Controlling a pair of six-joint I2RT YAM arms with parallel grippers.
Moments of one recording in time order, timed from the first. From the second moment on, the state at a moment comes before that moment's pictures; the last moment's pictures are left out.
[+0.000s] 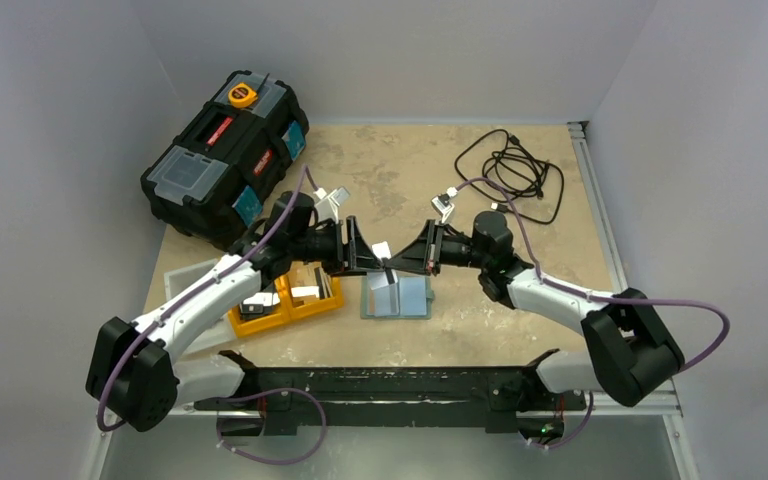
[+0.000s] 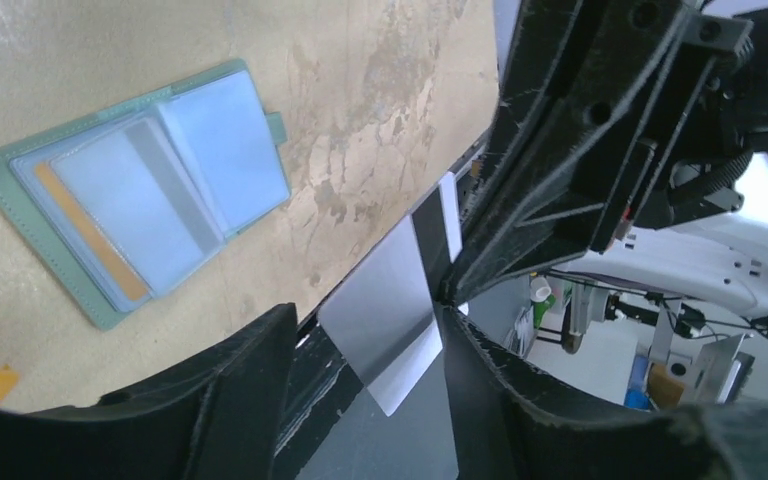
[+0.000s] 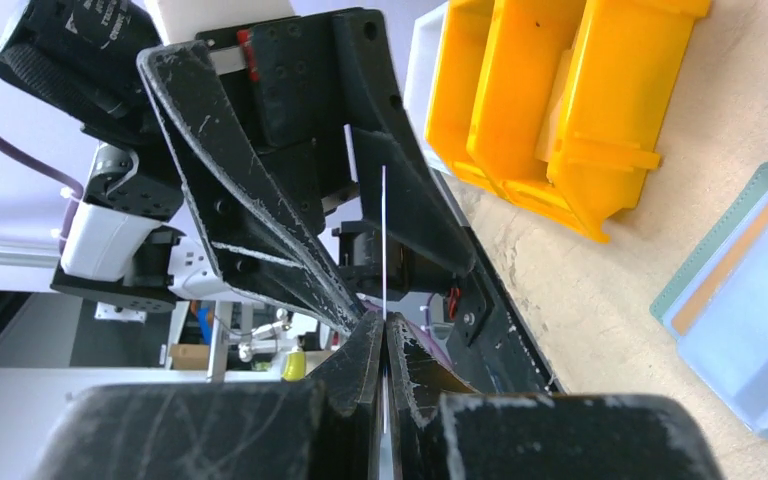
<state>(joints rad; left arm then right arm) -0.53 1.21 0.84 -0.27 0.64 -0.78 0.54 1.32 0.56 0.62 -0.80 1.19</state>
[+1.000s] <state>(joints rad) -0.43 1.11 1.03 -1.02 -0.28 -0.72 0.56 1.30 0.73 0.09 -0.55 0.84</state>
